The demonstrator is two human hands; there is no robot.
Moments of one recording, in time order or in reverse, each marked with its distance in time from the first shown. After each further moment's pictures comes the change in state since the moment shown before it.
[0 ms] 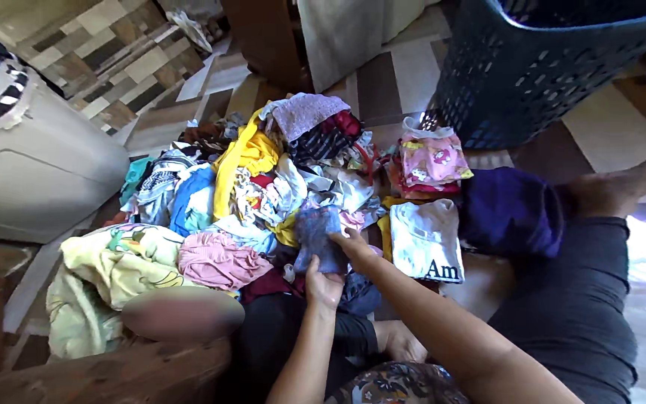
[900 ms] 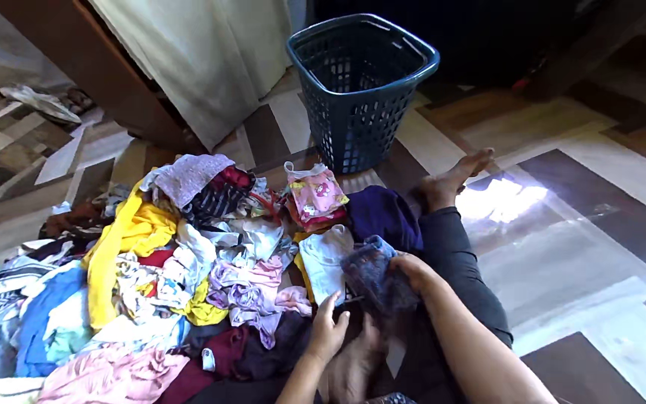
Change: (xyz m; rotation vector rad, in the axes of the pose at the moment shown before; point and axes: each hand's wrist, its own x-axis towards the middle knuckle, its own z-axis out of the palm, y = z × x) left_hand 0.003 -0.127 0.012 1.494 -0.991 0.263; right_hand -0.080 0.019 -0.289 0.041 0.465 0.017
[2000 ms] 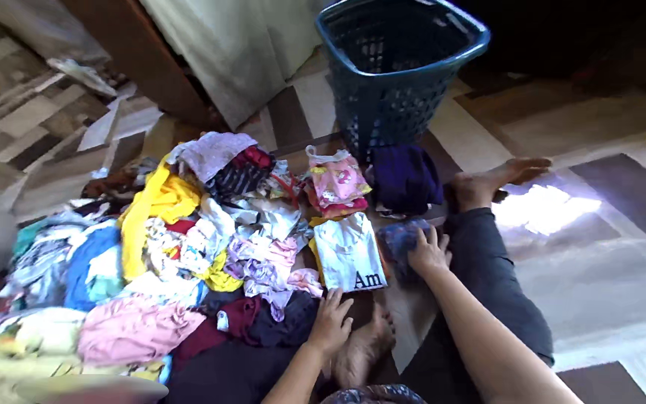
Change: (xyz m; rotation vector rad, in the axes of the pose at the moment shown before) left_hand -0.031 -0.019 -0.004 0.449 -0.163 -0.009; right_hand 0.025 0.004 0.001 -0.961 0.298 -0.142
